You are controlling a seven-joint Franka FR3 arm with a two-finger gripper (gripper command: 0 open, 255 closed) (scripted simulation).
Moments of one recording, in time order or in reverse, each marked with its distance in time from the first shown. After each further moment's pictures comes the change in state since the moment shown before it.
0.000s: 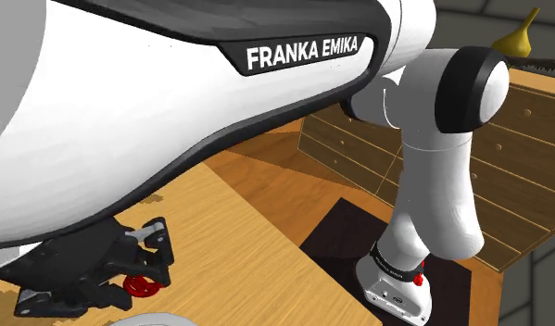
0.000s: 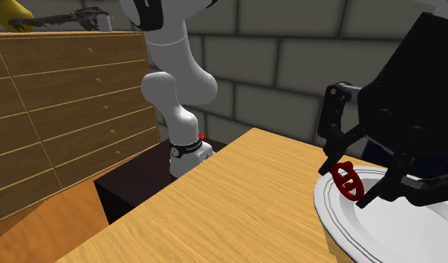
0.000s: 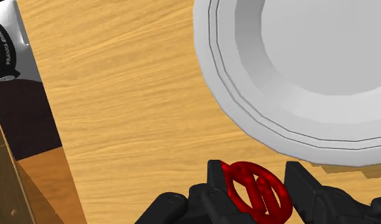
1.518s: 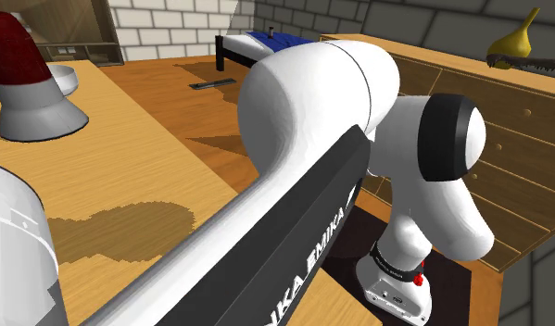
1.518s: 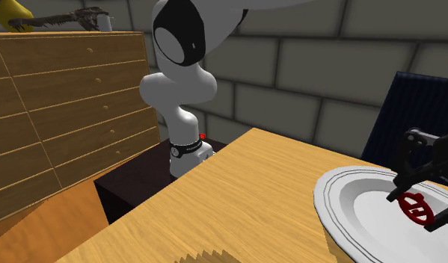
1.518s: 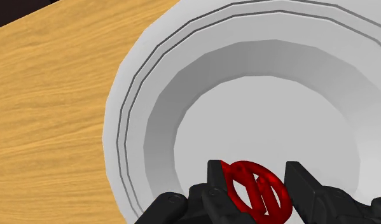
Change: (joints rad) arm 0.263 0.230 -0.018 0.172 -0.082 0.031 0.194
